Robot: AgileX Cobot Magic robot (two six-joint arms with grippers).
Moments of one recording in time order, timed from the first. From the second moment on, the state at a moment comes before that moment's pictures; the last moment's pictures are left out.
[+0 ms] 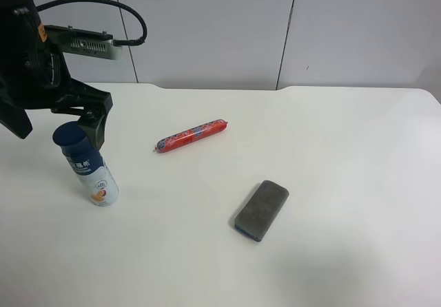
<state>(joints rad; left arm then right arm) -0.44 1.57 -1.20 0.11 1.19 -0.36 0.00 0.00 -0.51 0.03 1.06 -0.10</state>
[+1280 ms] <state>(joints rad) -0.44 1.66 -1.15 0.09 1.02 -0.35 0.00 0.00 -0.51 0.03 1.06 -0.10</state>
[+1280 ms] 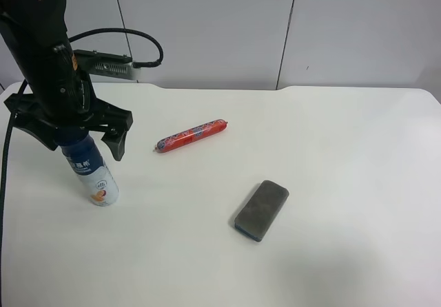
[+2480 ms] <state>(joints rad) -0.44 1.66 -1.16 0.09 1.04 -0.33 0.00 0.00 -0.51 0.03 1.06 -0.10</state>
